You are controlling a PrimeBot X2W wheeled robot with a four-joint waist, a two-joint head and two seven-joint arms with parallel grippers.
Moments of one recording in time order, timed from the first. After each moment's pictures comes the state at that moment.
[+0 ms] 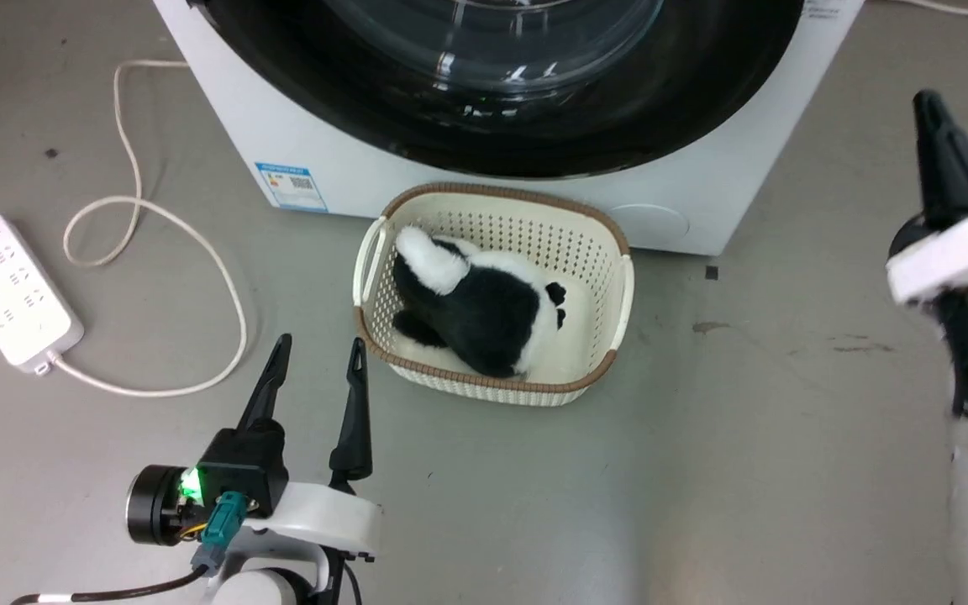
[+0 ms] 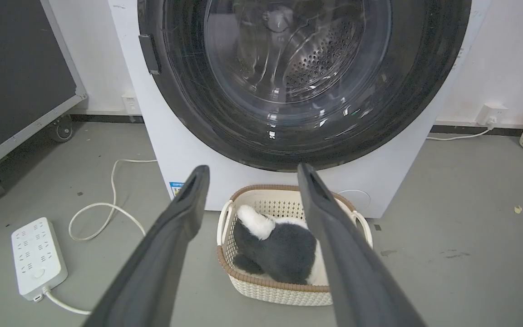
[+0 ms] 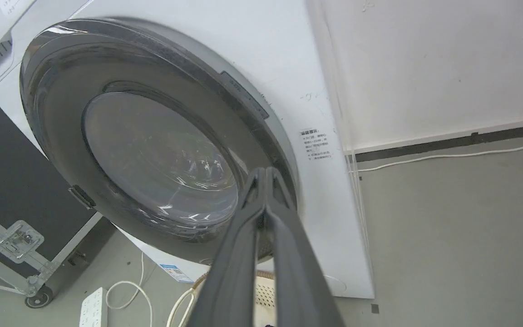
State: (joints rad) left arm -0.11 0.05 -0.14 -0.03 -0.07 0.07 -0.13; right arm -0.60 -0.12 -0.16 0.20 0.44 0.13 0.13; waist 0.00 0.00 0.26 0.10
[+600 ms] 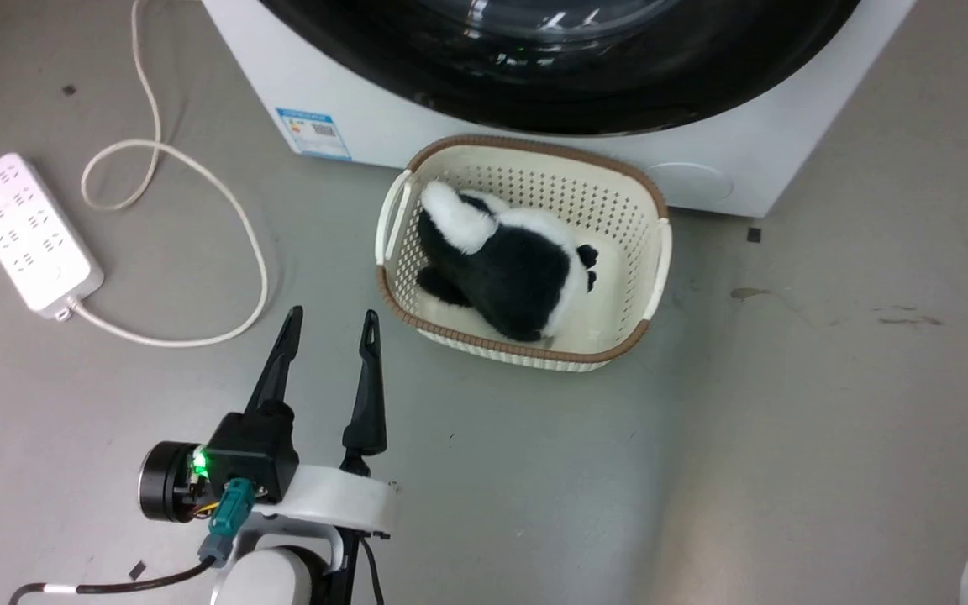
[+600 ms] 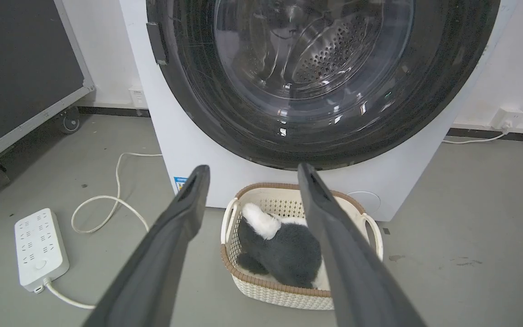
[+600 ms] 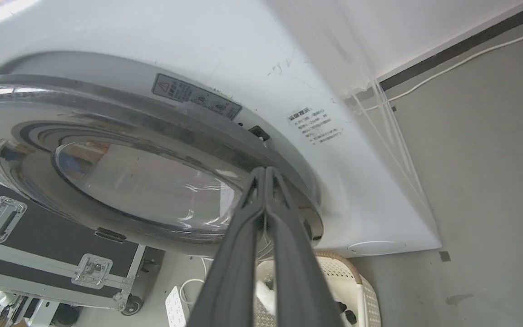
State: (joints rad) left arm -0.15 0.05 -0.18 -0.02 -0.10 0.10 -0.17; right arm -0.97 -0.13 -0.38 0.56 0.58 0.13 0.39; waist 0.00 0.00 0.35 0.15
